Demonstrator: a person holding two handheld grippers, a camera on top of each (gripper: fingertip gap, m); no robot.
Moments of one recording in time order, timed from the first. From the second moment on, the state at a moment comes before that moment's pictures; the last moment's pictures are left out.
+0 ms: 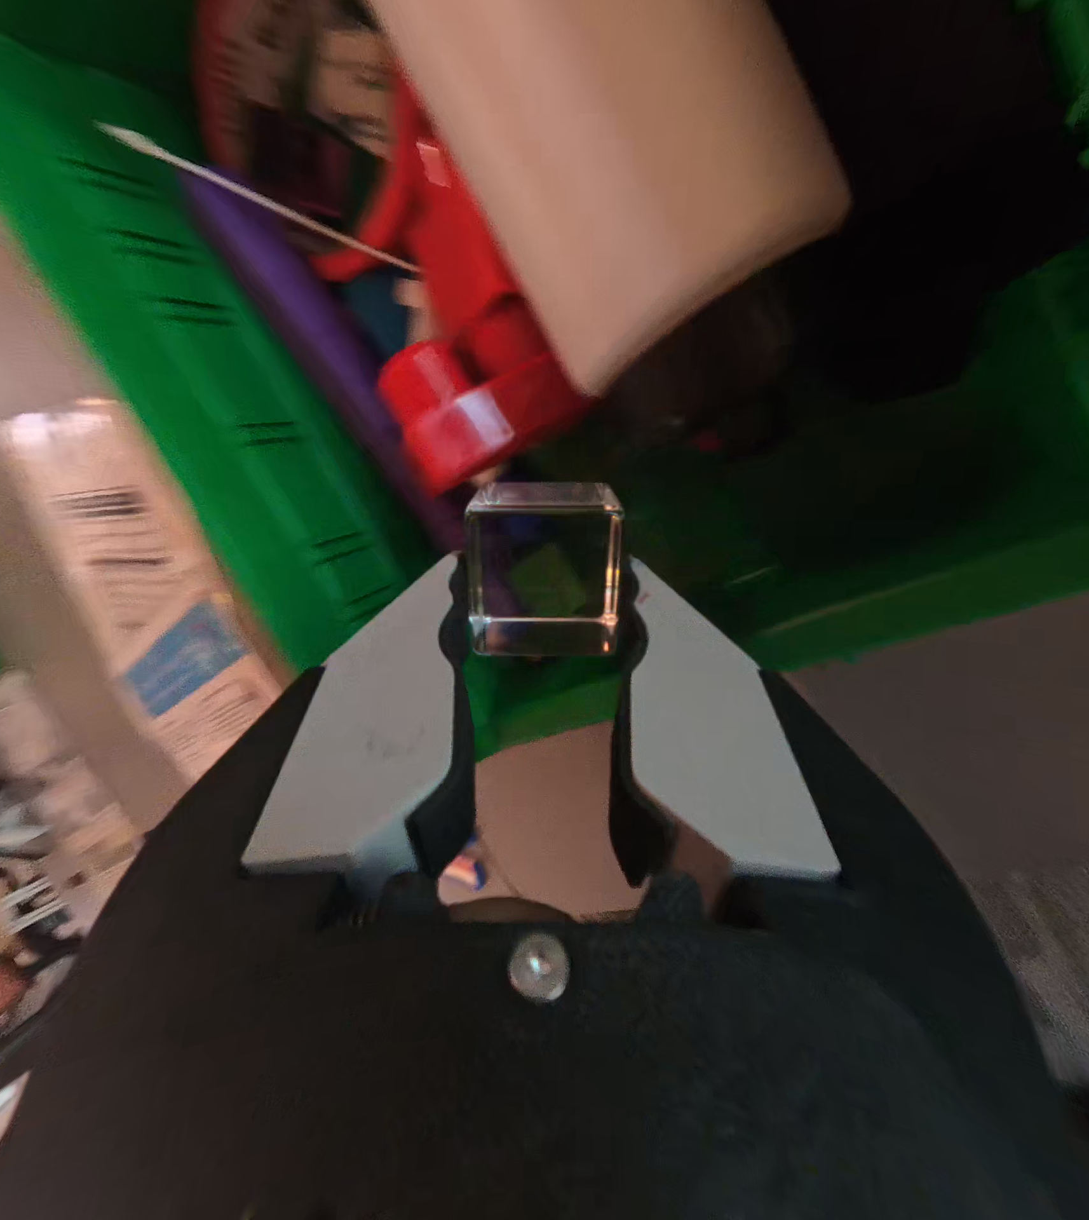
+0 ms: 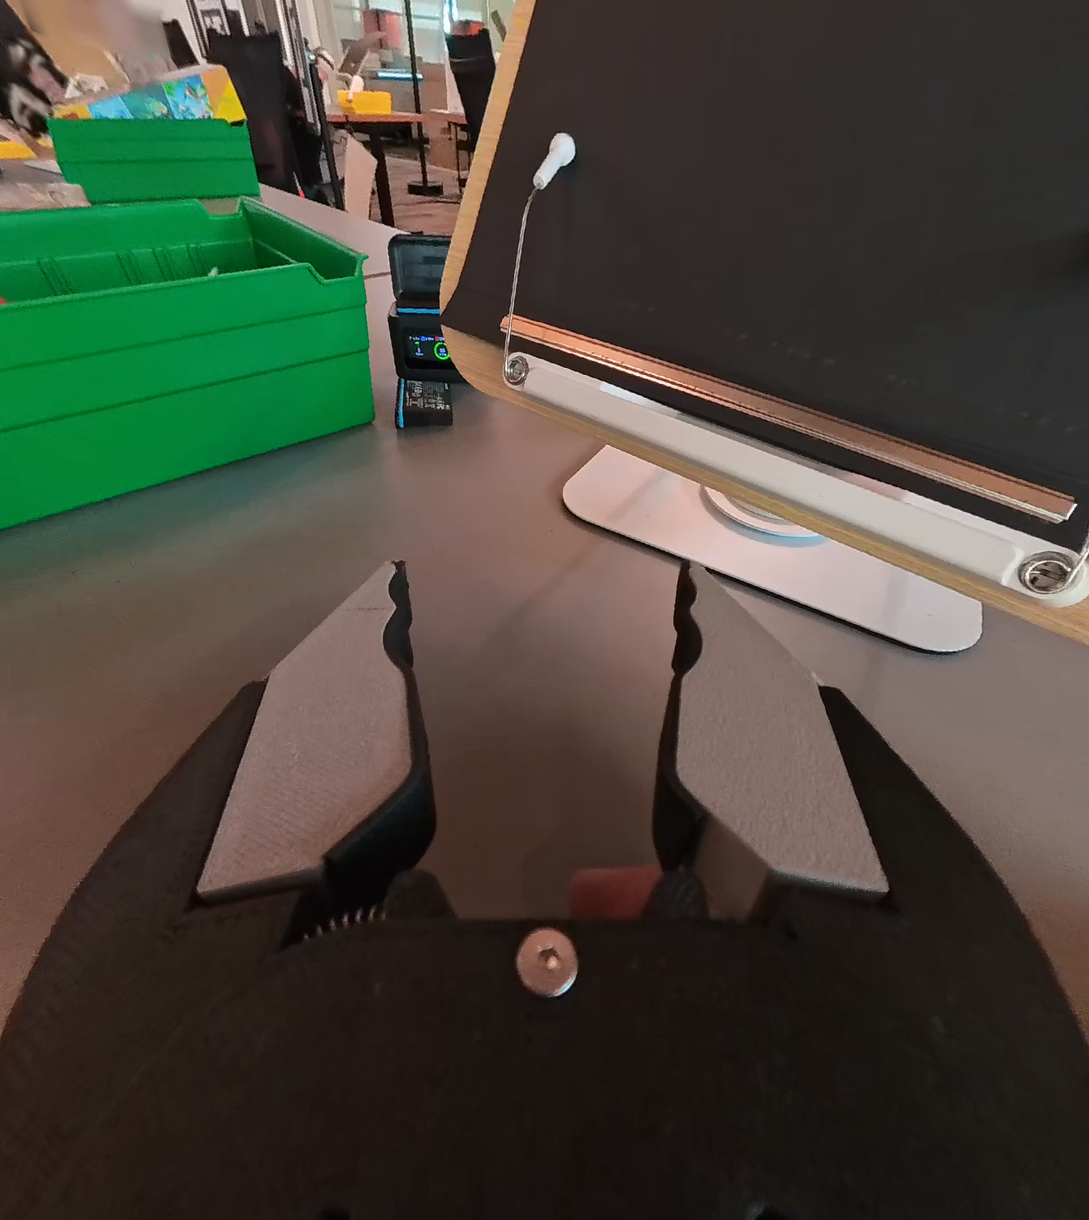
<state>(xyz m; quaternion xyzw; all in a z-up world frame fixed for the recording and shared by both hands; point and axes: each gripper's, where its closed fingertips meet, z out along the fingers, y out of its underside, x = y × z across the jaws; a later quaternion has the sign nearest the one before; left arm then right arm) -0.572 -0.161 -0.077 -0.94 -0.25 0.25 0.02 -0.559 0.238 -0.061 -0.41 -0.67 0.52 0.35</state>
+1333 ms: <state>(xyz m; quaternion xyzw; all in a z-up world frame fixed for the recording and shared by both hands) -0.511 0.248 -0.019 -0.68 0.14 0.49 0.53 -0.520 0.219 -0.035 -0.34 -0.68 0.61 0.21</state>
